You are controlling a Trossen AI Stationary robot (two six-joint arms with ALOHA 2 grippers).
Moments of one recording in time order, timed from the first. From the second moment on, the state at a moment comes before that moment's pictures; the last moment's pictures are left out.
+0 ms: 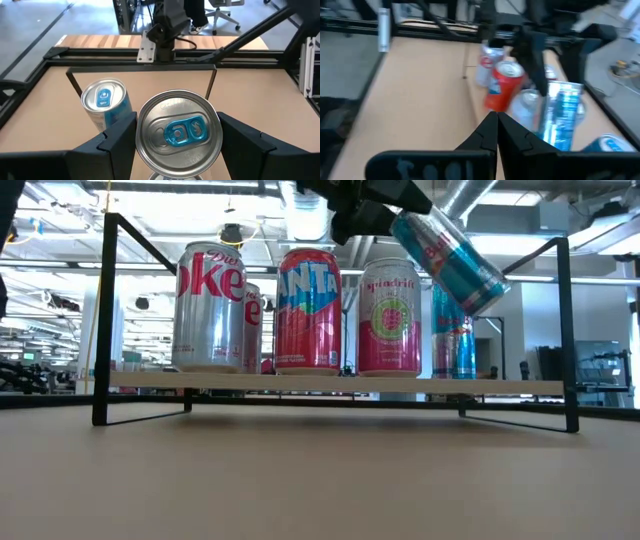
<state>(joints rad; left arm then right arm) -0.03 1.77 1.42 0.03 -0.09 -0.01 0.87 1.18 1.06 -0.66 0.99 0.54</state>
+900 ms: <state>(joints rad) -0.03 1.76 1.42 0.02 -0.09 0.00 0.35 1.20 1.06 -0.70 0.53 0.33</state>
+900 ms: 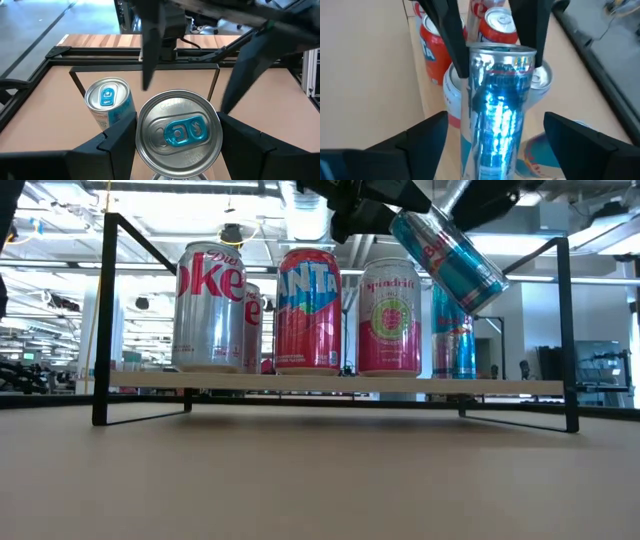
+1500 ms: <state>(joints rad) -0.03 1.76 1.42 0.08 -0.09 0.00 0.31 1.23 1.07 -0.59 0.52 0.23</state>
